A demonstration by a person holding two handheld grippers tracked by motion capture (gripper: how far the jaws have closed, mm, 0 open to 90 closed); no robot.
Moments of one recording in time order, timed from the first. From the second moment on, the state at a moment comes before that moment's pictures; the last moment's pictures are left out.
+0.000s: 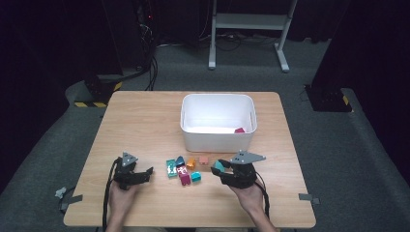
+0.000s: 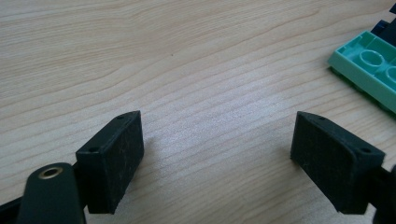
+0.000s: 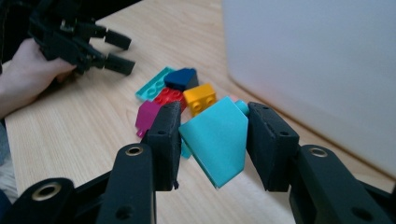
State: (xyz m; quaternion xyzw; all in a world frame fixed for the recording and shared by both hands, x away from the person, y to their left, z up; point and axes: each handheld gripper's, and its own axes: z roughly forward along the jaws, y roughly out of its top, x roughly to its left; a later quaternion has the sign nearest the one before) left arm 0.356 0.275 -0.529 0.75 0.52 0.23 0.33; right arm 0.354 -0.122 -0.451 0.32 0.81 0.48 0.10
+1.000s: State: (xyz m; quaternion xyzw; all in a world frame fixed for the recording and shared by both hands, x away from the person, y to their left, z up) left arm 0.355 0.275 -0.529 0.75 0.52 0.23 0.33; right arm 0.434 -0.151 -0.371 0.38 0.77 0.50 0.15
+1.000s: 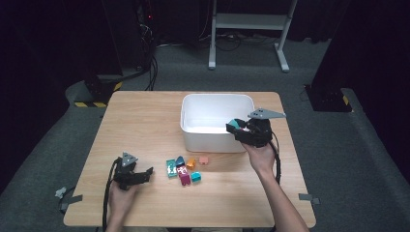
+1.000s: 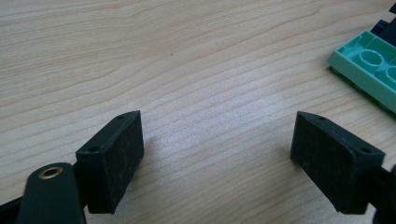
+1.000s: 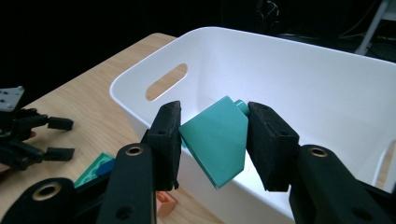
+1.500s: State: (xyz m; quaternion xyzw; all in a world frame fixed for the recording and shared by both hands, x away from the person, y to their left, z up) left arm 0.355 0.275 -0.529 0.75 0.52 0.23 0.33; right arm 0.463 -0.152 -0.371 0.41 0.76 0.47 0.16
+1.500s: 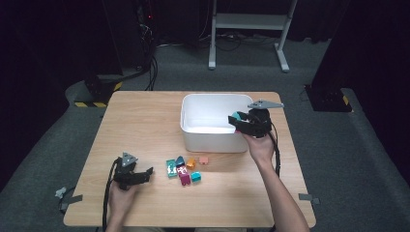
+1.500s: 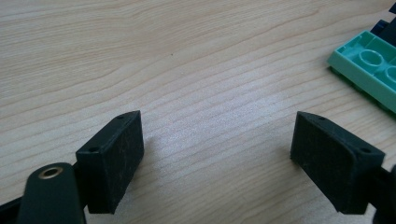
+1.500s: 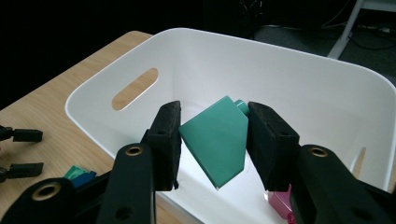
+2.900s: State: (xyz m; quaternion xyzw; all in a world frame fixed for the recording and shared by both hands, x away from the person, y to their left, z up) left arm 0.355 0.275 -0.529 0.75 0.52 0.23 0.33; right arm 0.441 -0.148 -0.379 0.37 0.77 0.50 0.16
